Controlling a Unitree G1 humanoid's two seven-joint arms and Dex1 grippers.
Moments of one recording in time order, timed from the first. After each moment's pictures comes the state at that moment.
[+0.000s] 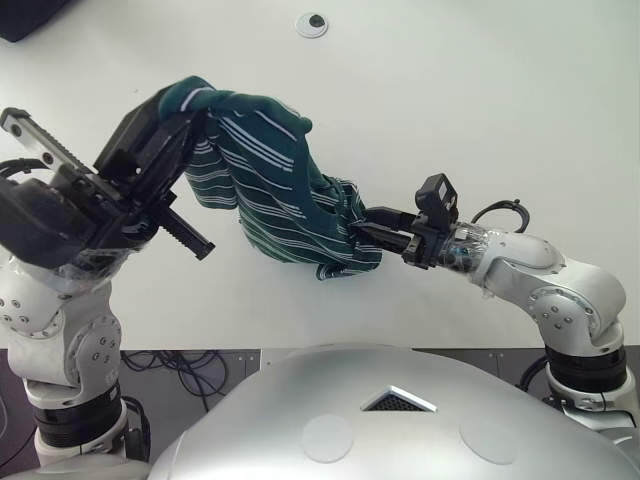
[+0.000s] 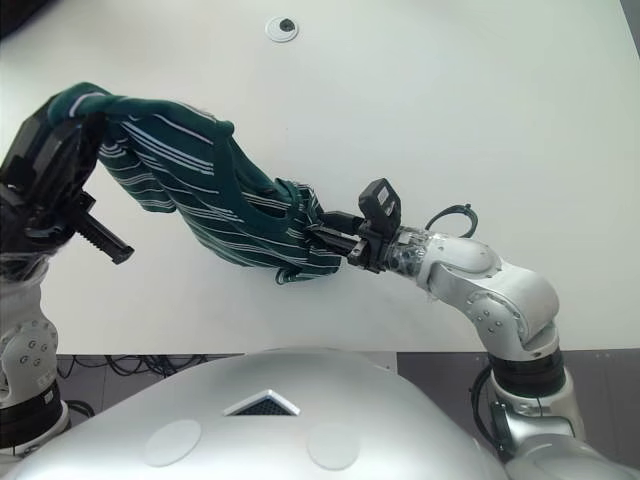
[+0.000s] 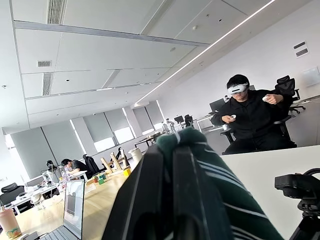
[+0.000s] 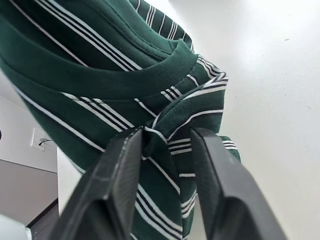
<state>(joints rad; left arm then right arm) 0.33 0.54 0.28 -0.77 -0.65 -0.11 -0.68 0.12 -0.52 0.16 -0.64 0.82 0.92 0.45</state>
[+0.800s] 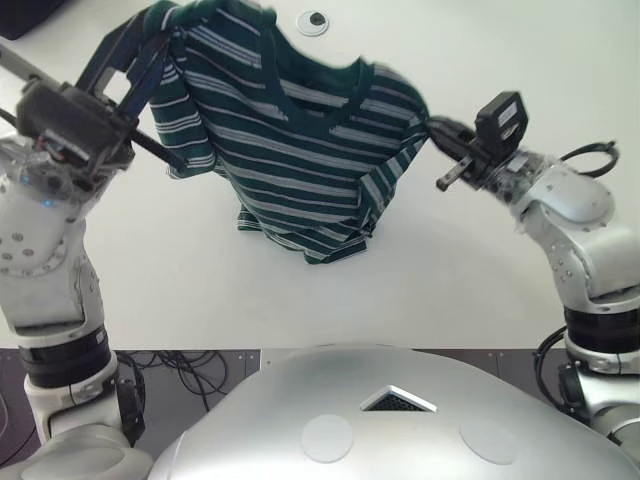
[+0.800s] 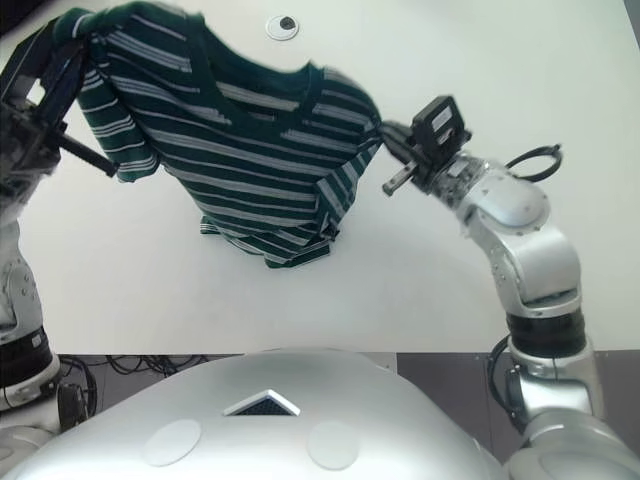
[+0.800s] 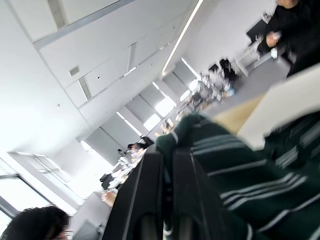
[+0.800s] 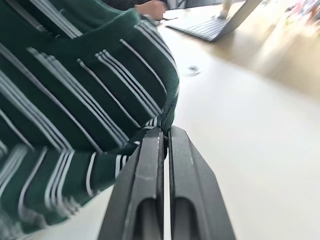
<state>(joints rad) -0.04 0.63 0.21 -0.38 -0.07 -0.22 -0.58 -0.10 -0.60 0.11 -0.34 0.32 0.46 0.42</state>
